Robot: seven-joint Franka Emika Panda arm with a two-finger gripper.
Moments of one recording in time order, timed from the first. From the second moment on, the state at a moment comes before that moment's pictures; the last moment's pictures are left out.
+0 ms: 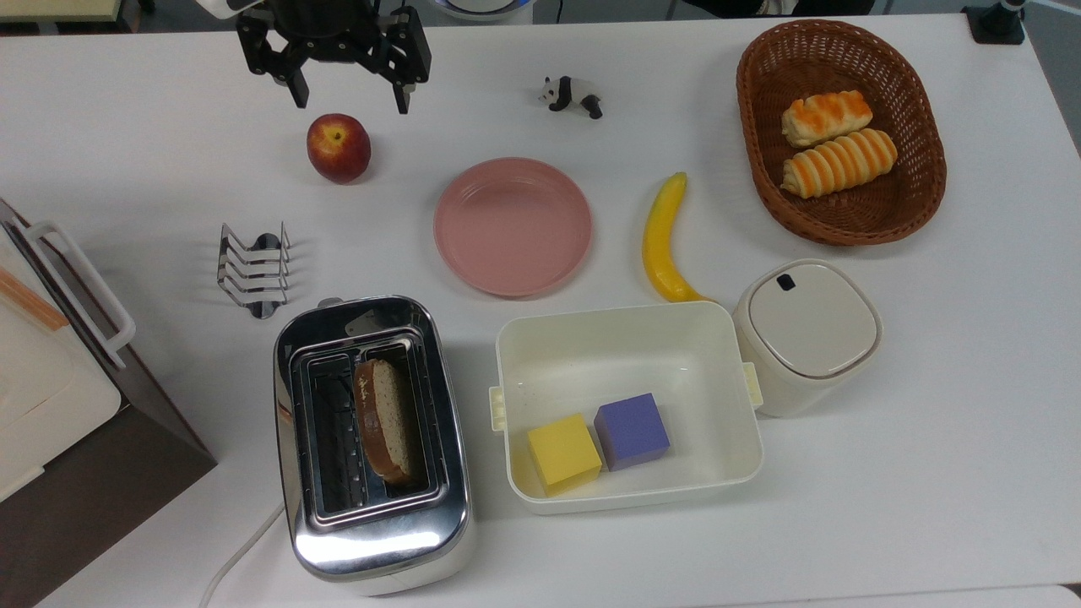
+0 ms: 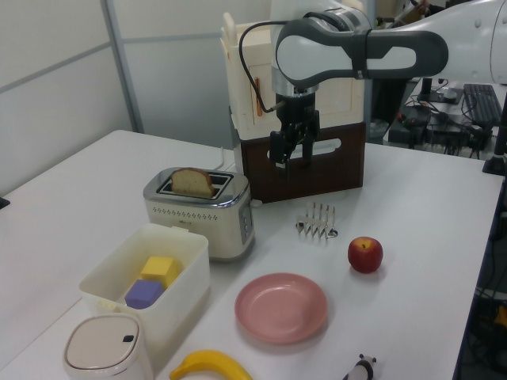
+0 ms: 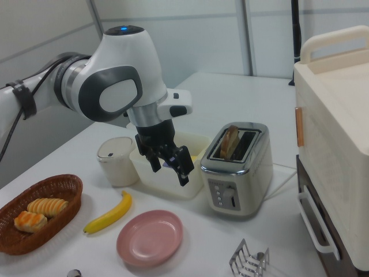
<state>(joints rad) 0.00 0.14 -0.14 -1.54 0.03 1.70 -0.08</state>
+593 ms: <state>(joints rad) 0.00 0.14 -0.14 -1.53 0.03 1.70 -0.09</state>
